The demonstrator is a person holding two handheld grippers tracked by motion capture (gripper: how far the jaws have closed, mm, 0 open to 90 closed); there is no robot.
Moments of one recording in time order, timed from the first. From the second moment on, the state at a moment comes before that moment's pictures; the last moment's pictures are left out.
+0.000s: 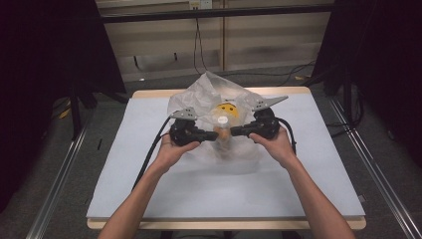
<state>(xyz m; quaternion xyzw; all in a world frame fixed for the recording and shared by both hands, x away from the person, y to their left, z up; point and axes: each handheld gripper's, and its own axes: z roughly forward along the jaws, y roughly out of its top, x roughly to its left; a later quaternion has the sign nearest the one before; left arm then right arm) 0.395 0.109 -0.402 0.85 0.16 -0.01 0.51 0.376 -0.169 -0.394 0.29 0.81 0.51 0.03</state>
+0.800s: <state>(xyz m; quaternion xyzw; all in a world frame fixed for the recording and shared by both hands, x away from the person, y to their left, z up) 0.411 0.112 -0.472 0.87 0.21 -0.03 0.45 0.371 -0.164 -0.474 0.33 0.82 0.47 0.00</state>
